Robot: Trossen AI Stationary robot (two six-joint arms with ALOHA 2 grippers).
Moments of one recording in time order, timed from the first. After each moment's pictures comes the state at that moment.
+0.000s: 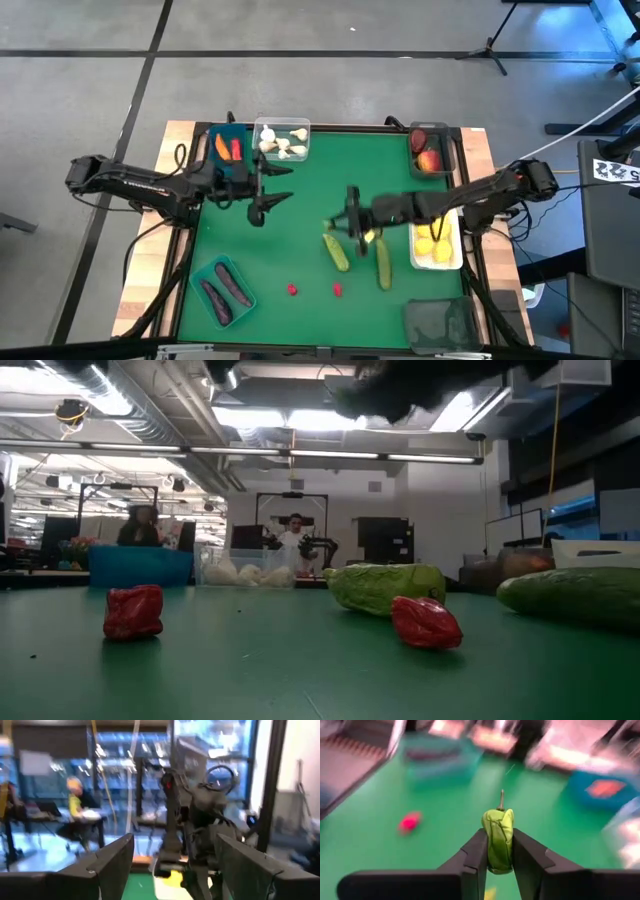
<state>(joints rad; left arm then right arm) -0.03 1.02 0.60 0.60 -0.13 0.00 0.20 1.47 0.93 0.14 0.09 -0.16</state>
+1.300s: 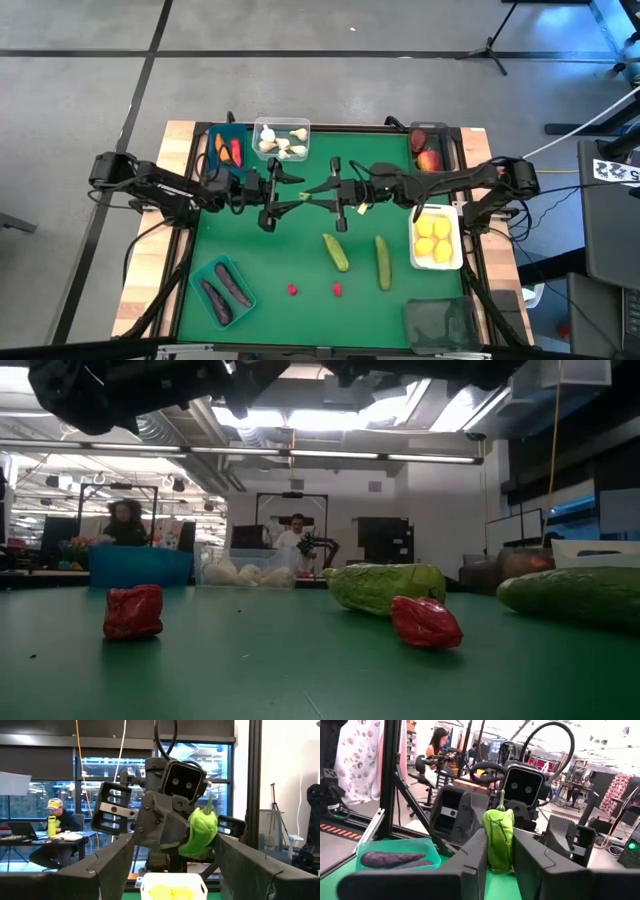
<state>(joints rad) 0.03 1.32 0.44 1.22 0.03 -0.02 0.01 1.60 1.04 0.66 -0.15 -0.24</state>
